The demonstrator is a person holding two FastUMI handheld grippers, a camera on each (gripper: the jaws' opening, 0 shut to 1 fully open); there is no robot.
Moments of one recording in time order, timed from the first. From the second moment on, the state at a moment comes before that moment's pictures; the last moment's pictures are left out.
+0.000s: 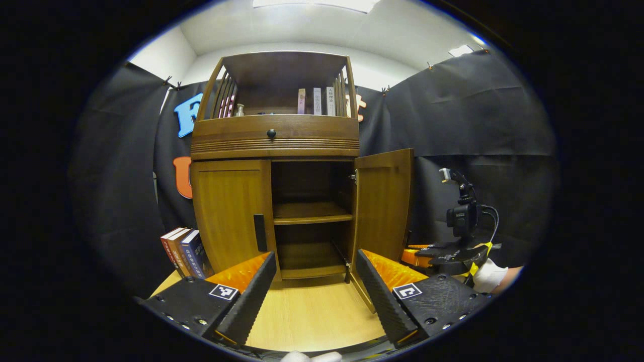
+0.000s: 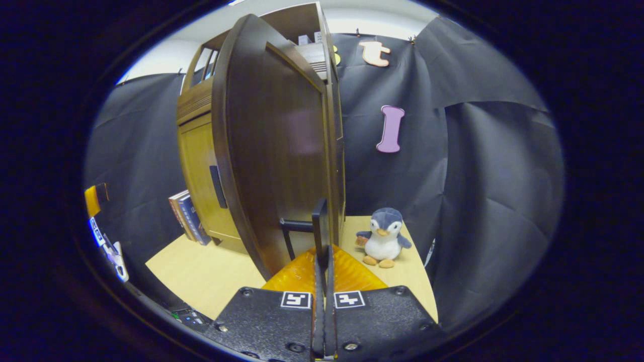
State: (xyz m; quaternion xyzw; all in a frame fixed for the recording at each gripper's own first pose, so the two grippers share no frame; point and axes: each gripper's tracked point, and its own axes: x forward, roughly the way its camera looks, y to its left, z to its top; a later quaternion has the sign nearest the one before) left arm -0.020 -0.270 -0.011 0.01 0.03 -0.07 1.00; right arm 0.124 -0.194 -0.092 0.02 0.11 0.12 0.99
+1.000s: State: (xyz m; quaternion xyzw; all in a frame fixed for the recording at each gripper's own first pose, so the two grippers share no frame) left arm -0.065 -0.311 0.001 0.03 0.03 -0.01 1.00; right arm 0.133 -0.232 -0.096 0.03 0.10 0.21 0.97
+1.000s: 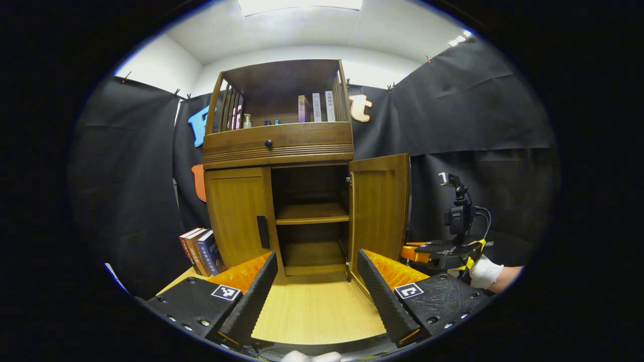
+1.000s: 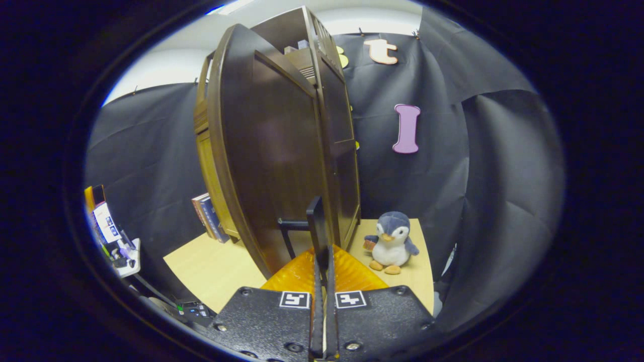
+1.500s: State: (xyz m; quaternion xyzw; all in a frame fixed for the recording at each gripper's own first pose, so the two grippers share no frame) left arm -0.067 -0.298 -0.002 0.03 0.04 -0.02 1.00; right arm 0.087 -0.304 -0.100 0.07 0.09 0.09 0.99
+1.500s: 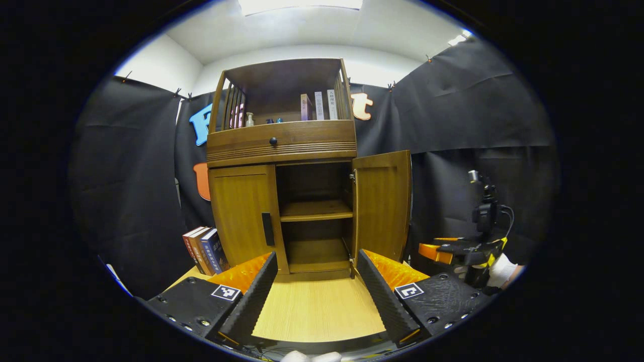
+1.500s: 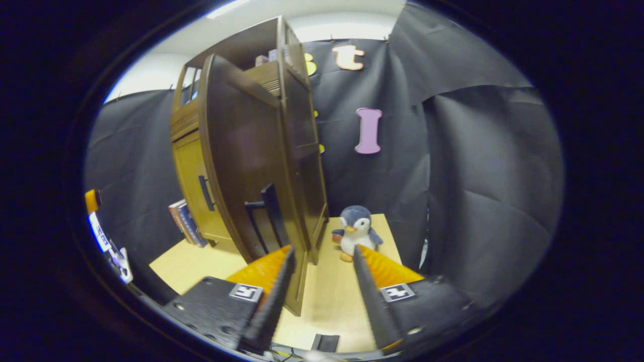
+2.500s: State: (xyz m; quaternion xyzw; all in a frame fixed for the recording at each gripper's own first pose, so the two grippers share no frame) left arm 0.072 -0.112 -0.006 0.03 0.00 -0.06 1.00; right arm 0.011 -0.142 0.007 0.01 -0.04 -0.05 1.00
